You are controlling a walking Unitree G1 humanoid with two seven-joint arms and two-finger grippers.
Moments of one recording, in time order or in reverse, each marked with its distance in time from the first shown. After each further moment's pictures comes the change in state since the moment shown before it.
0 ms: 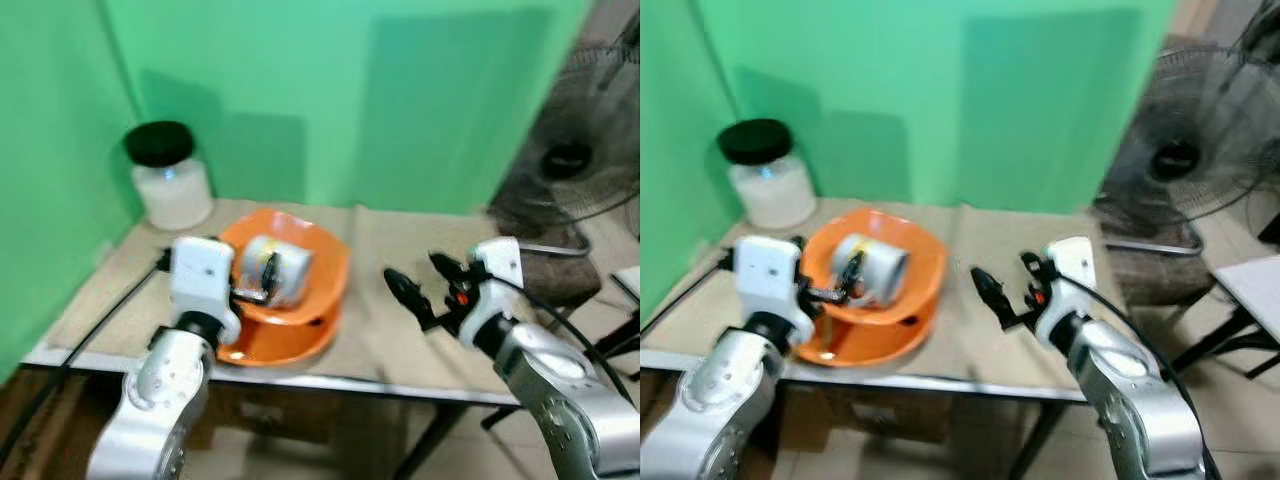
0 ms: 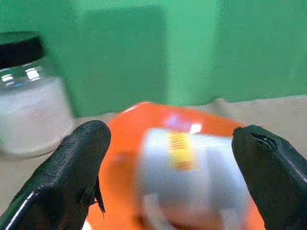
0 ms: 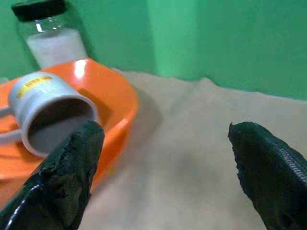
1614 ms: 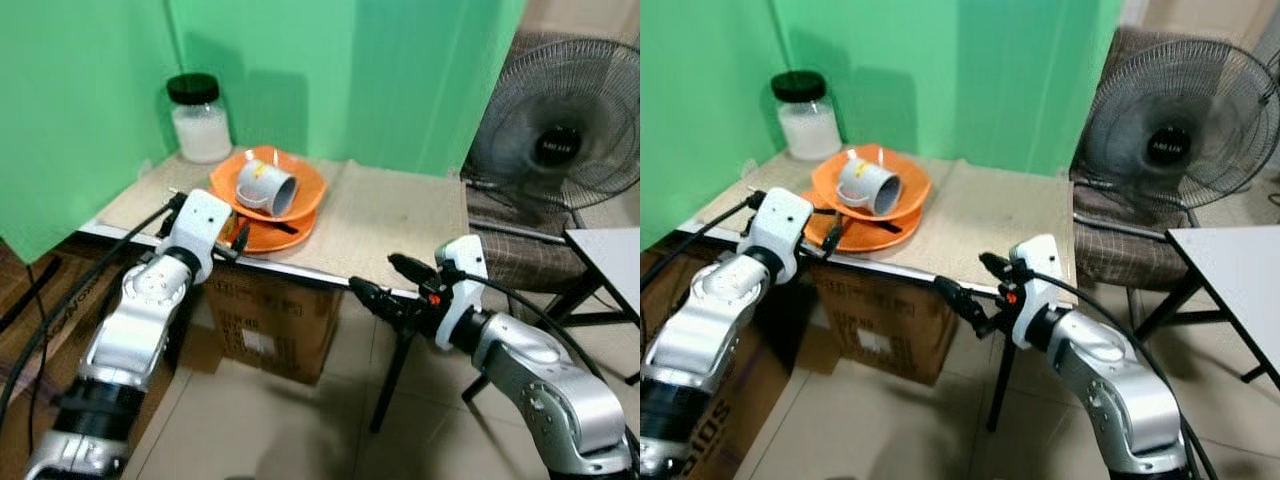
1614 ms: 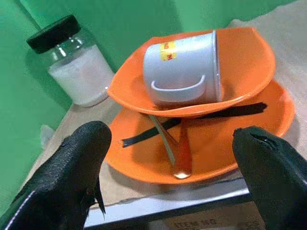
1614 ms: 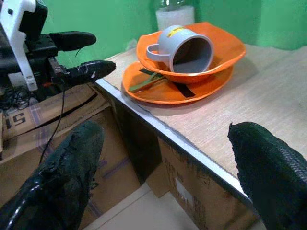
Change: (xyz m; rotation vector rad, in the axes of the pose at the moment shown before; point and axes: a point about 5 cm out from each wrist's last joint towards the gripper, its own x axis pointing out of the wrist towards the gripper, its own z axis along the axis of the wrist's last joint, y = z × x) left arm 0.083 0.073 -0.011 0.378 0.138 -0.005; right arm 0.019 0.020 0.002 0.018 0.011 0.248
